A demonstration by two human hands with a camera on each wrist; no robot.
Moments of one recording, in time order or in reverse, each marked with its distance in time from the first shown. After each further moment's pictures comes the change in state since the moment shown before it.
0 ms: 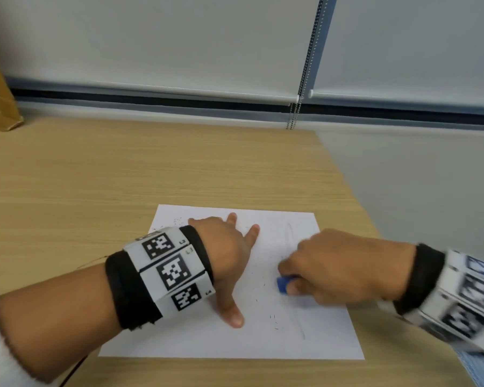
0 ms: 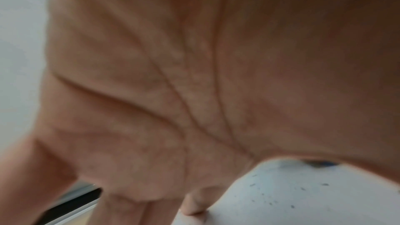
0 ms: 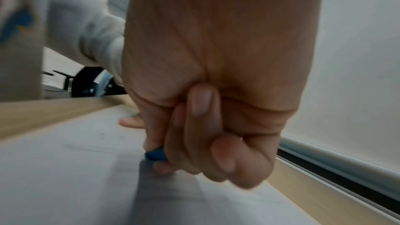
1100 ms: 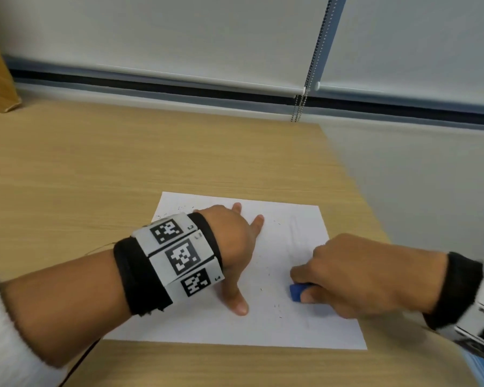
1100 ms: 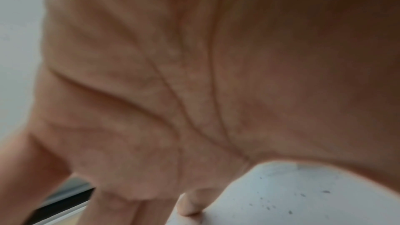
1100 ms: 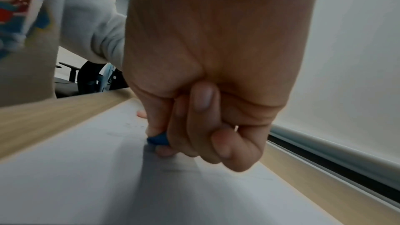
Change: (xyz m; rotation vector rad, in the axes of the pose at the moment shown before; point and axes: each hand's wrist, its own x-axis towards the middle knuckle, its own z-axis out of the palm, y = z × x) left_hand 0.001 0.002 0.000 -0.009 0.002 -0.024; right_hand -0.017 -0.010 0.005 -0.037 -0.064 -0.023
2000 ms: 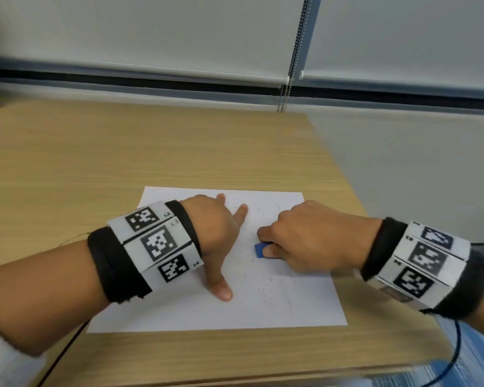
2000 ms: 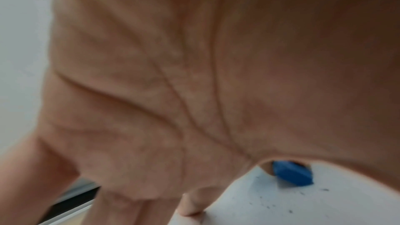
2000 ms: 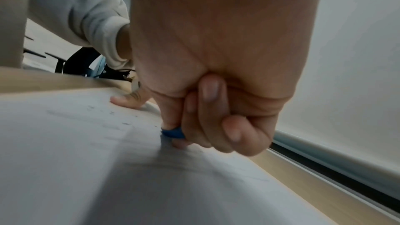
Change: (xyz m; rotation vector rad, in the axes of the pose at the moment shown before) left_hand -0.006 -0.001 -0.003 0.042 -0.001 0.014; right_hand 0.023 0.000 -0.006 -0.049 0.215 0.070
